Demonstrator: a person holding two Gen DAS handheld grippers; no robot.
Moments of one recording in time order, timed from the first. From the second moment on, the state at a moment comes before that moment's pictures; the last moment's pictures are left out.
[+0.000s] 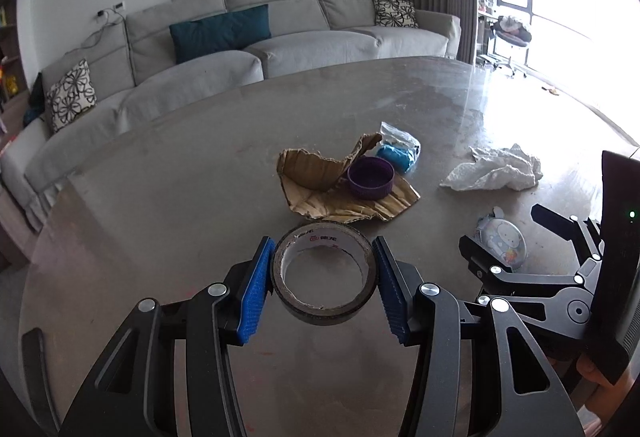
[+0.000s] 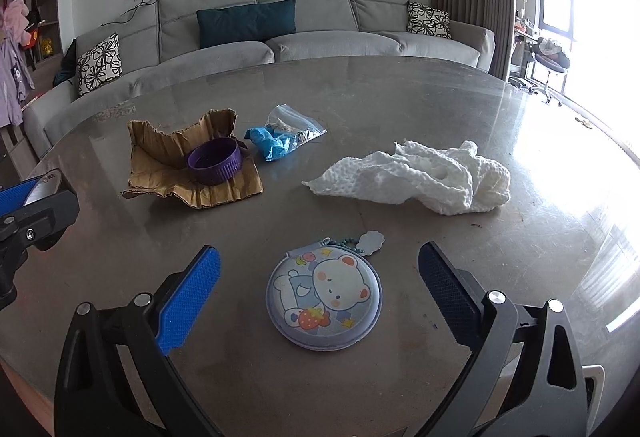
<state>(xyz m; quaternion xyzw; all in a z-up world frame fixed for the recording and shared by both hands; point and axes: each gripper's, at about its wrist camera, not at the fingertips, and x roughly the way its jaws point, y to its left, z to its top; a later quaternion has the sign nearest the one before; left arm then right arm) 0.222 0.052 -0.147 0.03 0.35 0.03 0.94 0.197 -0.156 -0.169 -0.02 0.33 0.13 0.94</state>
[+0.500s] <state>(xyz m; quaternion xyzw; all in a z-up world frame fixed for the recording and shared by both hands) 0.229 0.055 -0.153 0.03 0.36 0.03 0.93 0.196 -0.146 -0.179 -0.05 0.35 0.16 0.92</state>
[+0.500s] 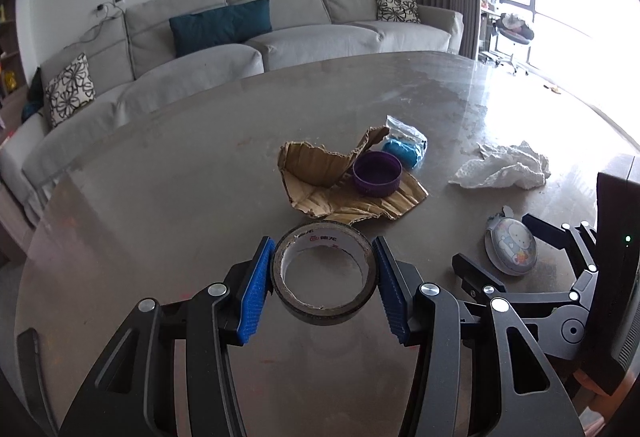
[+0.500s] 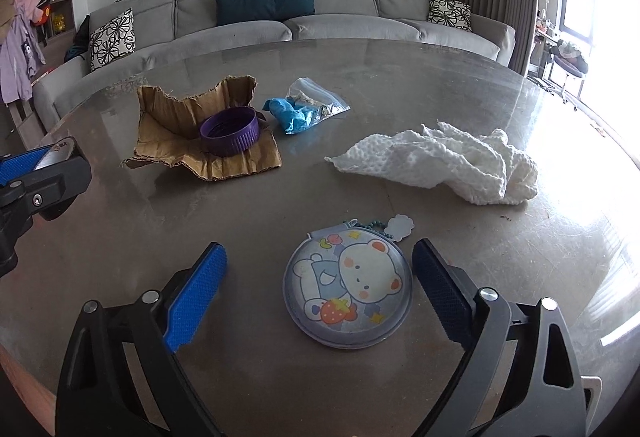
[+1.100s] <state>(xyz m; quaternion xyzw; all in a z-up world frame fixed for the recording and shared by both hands) 0.201 0.010 -0.126 0.06 0.33 0.01 0.94 0.144 -0.172 -0.119 -0.06 0.27 0.15 0.95</state>
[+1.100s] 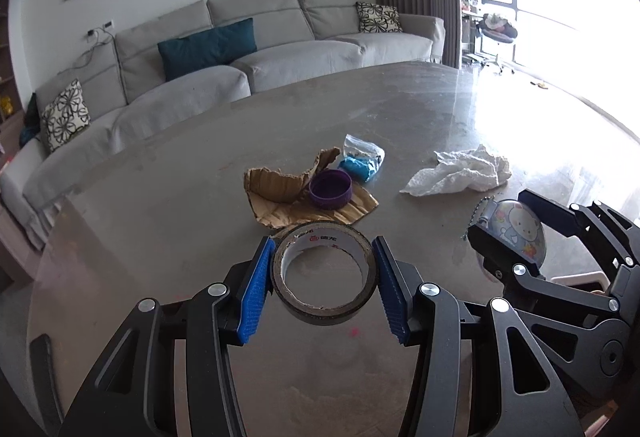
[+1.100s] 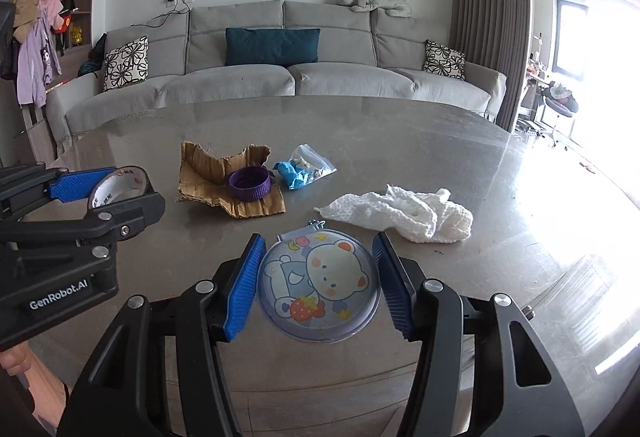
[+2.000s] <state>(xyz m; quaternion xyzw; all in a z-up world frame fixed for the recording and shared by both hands) 0.135 -0.244 -0.153 0.14 0.33 -0.20 0.91 0.023 -0.382 -0.116 0.00 0.23 -0.06 0.97</state>
